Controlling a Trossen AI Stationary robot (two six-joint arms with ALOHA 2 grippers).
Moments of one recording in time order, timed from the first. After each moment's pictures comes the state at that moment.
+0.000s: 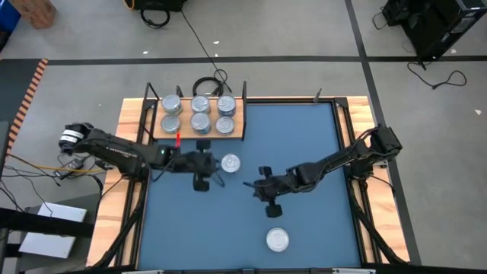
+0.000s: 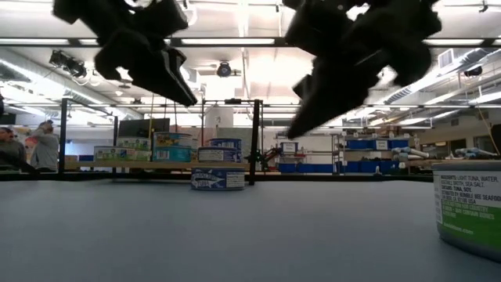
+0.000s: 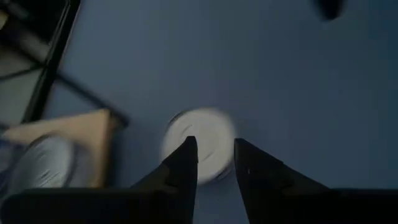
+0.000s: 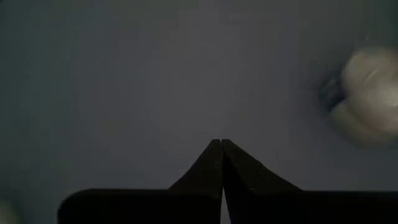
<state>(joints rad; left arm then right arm) -0.14 1.24 0.74 -0.24 -0.33 0.14 0.27 1.72 0.96 -0.06 0.10 0.08</state>
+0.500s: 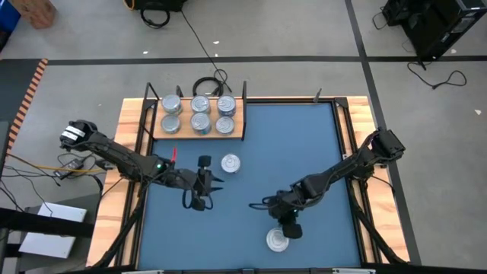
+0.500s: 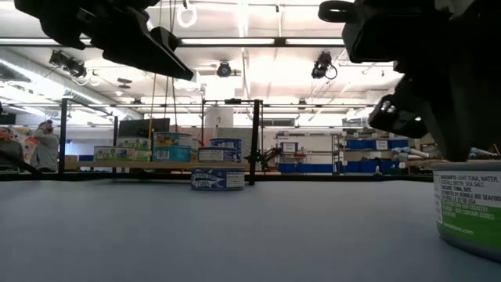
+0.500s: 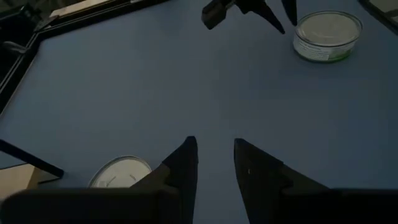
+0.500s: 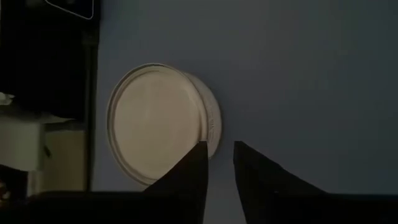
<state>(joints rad) -0.35 1.24 0.66 0.02 -0.33 0.05 0.42 1.71 0.99 -0.35 -0.29 0.53</state>
